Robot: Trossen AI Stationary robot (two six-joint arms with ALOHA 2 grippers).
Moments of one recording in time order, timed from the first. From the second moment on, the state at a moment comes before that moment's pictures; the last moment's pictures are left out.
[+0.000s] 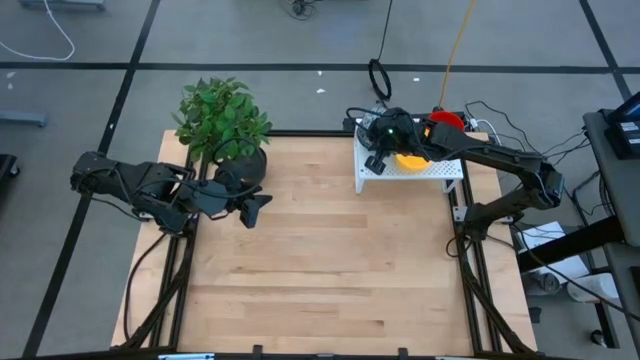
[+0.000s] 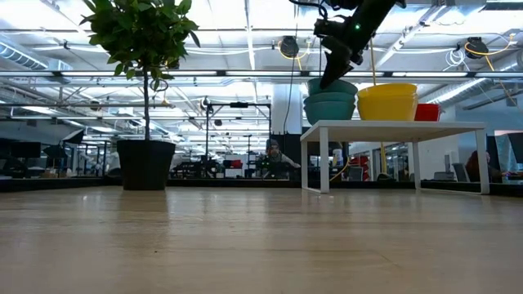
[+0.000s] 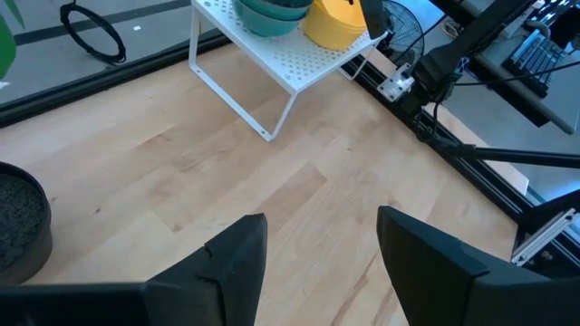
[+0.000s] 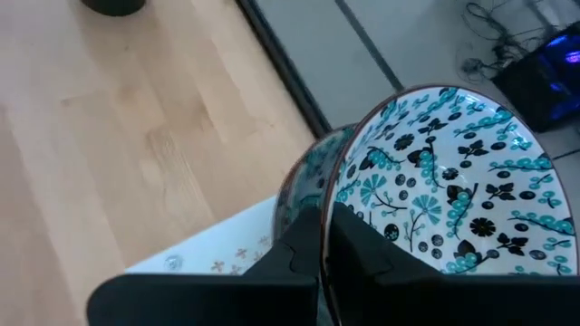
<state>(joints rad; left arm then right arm) -0.29 1.13 1.33 -0.90 -0.55 -0.92 -0.42 1.39 1.28 -0.68 0.26 -0.11</state>
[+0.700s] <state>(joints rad) -0.29 1.13 1.33 -0.90 -0.55 -0.92 -0.42 1.38 1.28 -0.68 0.26 -0.07</state>
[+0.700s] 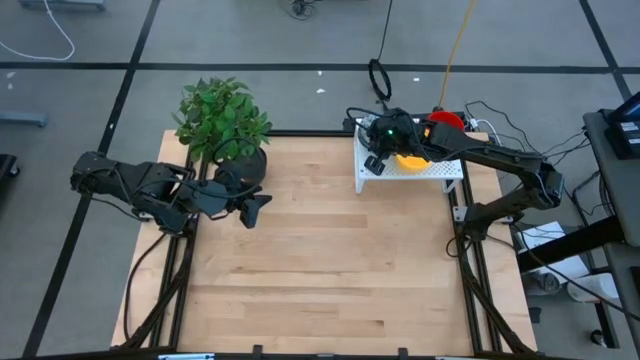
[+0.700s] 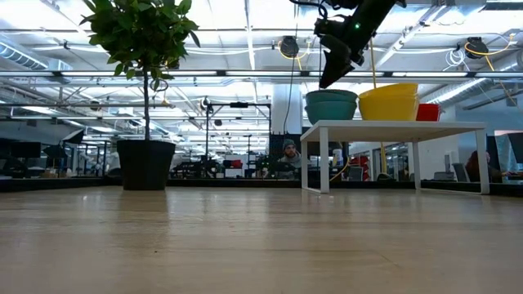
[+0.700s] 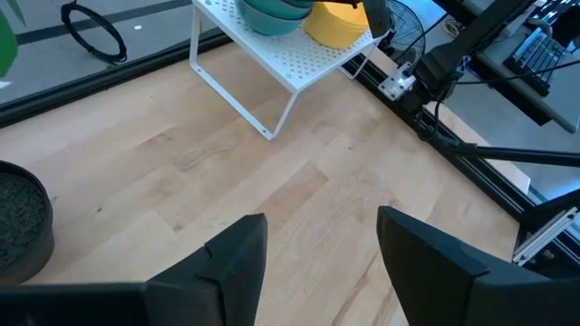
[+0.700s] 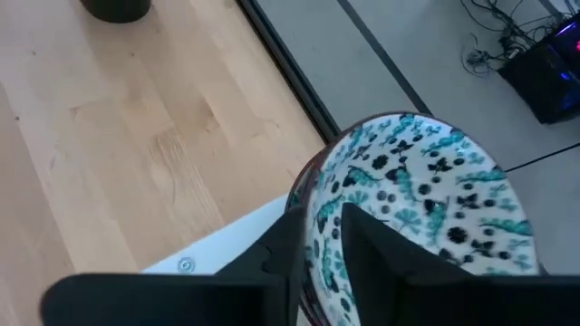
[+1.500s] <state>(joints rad) -0.29 1.13 1.33 -0.93 -0.54 -0.92 -0.50 1.22 1.28 -0.98 0.78 0.08</state>
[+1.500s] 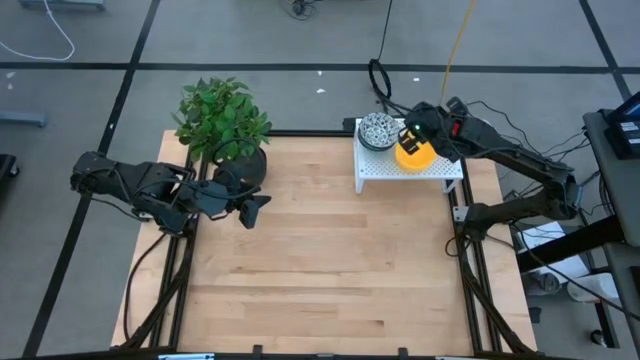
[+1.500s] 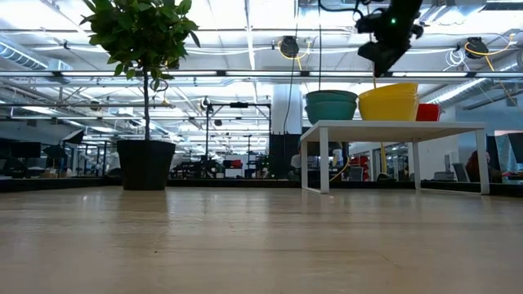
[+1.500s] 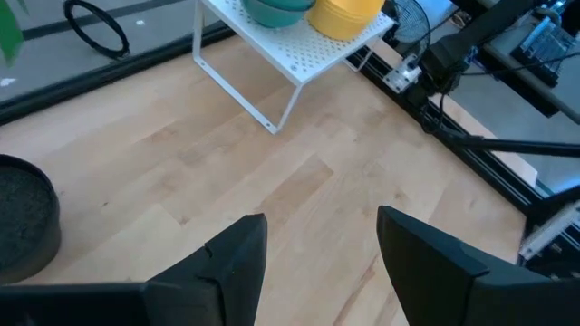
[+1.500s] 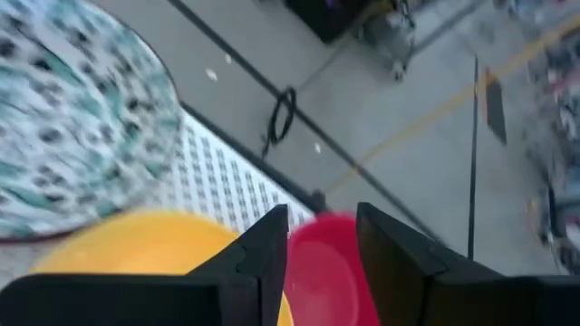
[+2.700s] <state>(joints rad) -0.33 1.07 1.31 -1.01 -0.73 -0.79 -0.54 0.90 1.11 -0.70 0.31 0.09</state>
